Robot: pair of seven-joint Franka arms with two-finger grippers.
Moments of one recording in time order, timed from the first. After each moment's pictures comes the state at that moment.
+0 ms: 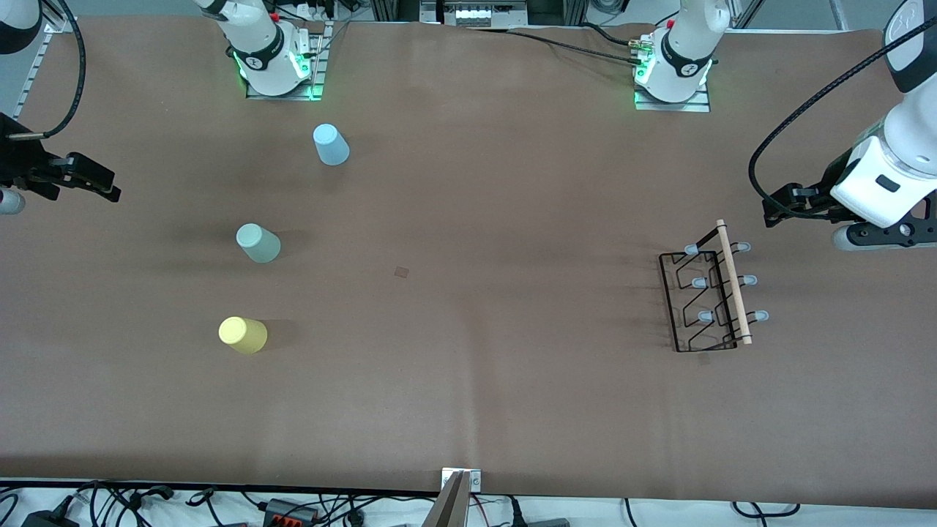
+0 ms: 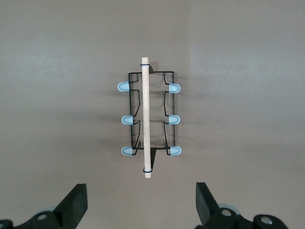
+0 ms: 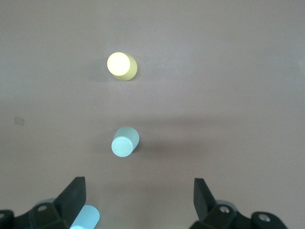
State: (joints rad) left arm 0.03 0.11 -0.12 -1.55 0.07 1.63 -0.15; right arm -0.04 0.01 -0.03 -1.69 0.00 1.69 -0.04
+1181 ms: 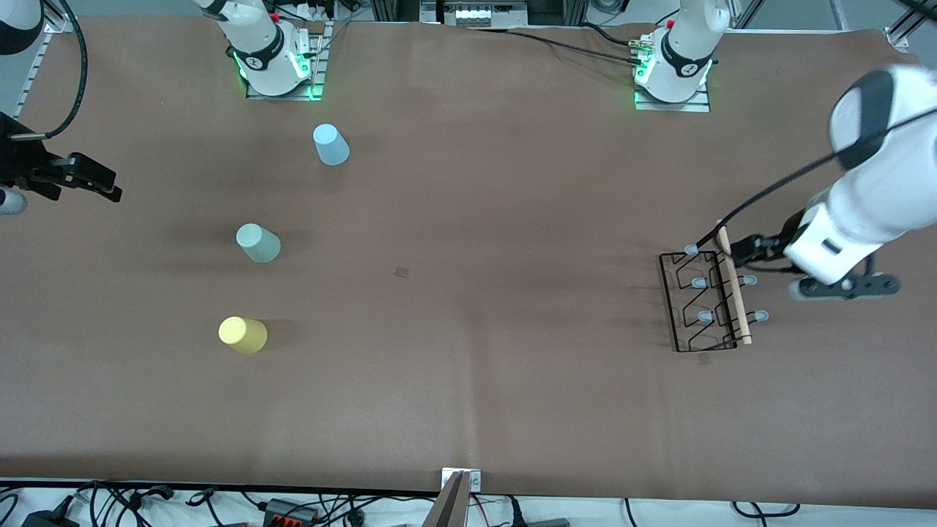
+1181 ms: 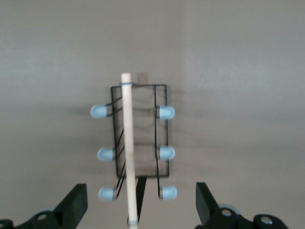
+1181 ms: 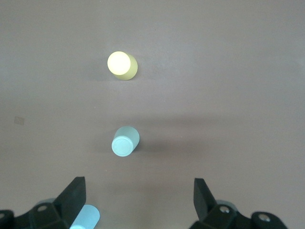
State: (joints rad) left arm 0.04 0.25 -0.12 -1.69 0.05 1.92 -0.14; right arm -0.04 0.01 -0.03 -1.69 0.00 1.70 -0.04
